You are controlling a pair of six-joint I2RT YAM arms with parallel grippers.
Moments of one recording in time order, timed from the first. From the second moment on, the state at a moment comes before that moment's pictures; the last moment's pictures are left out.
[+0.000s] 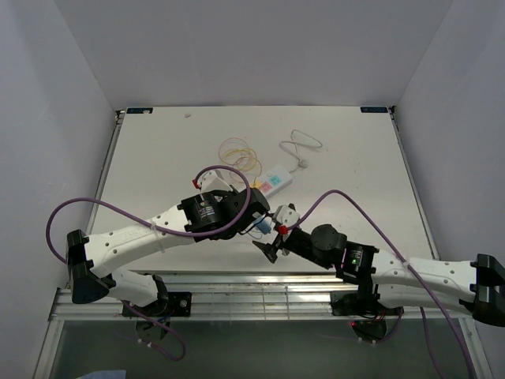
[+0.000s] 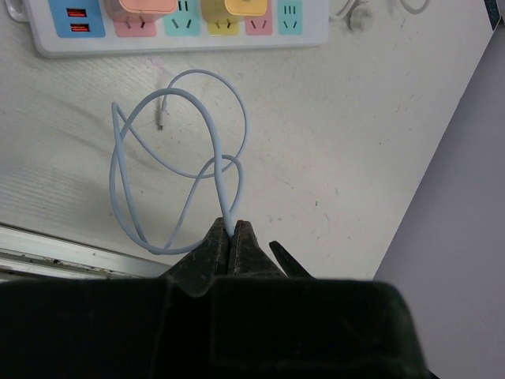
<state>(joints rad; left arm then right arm) -1.18 1.34 1.32 -1.01 -0.64 -1.71 1.27 0.86 0.47 0.24 0.21 -0.13</state>
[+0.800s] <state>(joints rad) -1.17 1.35 1.32 -0.89 -0.60 -1.54 1.23 0.92 0.47 0.33 0.32 0.02</state>
